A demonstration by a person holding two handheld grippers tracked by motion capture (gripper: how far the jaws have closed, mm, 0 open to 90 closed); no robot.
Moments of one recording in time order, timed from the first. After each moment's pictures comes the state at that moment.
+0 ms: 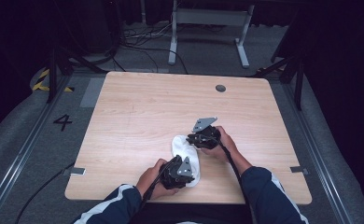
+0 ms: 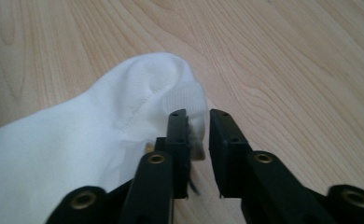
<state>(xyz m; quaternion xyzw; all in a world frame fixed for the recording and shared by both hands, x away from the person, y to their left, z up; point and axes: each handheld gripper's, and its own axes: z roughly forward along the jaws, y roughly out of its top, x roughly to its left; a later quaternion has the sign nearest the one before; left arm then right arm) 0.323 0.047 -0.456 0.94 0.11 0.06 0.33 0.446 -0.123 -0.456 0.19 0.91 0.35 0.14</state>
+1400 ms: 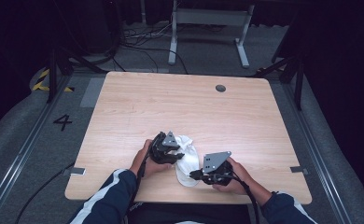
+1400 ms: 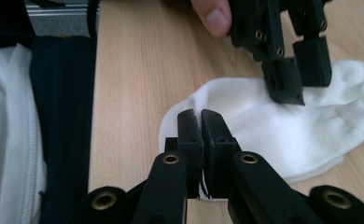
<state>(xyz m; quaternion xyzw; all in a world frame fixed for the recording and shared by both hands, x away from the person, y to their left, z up) 0.402 0.081 -0.476 0.90 0.21 0.09 0.37 0.330 -0.144 -0.438 0.05 0.92 0.39 0.07</state>
